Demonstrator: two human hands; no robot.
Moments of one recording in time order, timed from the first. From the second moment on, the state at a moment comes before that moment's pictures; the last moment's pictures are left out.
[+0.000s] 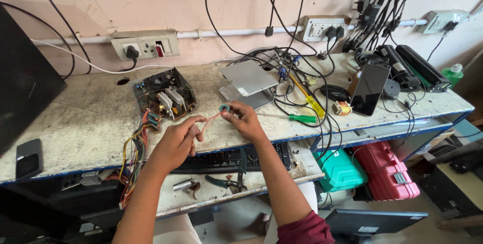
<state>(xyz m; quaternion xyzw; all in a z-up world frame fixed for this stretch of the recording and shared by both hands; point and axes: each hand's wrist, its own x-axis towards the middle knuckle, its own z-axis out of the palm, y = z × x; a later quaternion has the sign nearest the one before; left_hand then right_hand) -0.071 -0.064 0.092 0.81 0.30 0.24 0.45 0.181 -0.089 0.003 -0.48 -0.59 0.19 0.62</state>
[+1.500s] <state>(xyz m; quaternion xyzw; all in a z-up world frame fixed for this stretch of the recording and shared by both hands) 0.002 -0.032 0.028 0.81 0.16 0.48 0.29 0.181 -0.092 0.007 -0.51 -0.60 0.19 0.59</state>
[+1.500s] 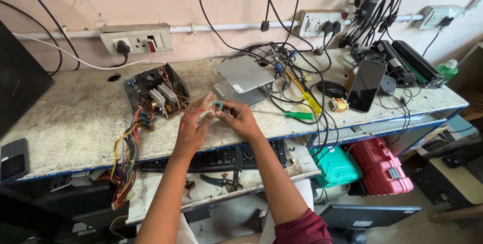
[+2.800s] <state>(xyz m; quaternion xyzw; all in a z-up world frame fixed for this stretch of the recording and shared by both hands) -0.003 -0.013 0.011 0.69 0.04 0.50 0.53 0.199 -0.077 -0.016 -0.54 -0.50 0.32 0.59</state>
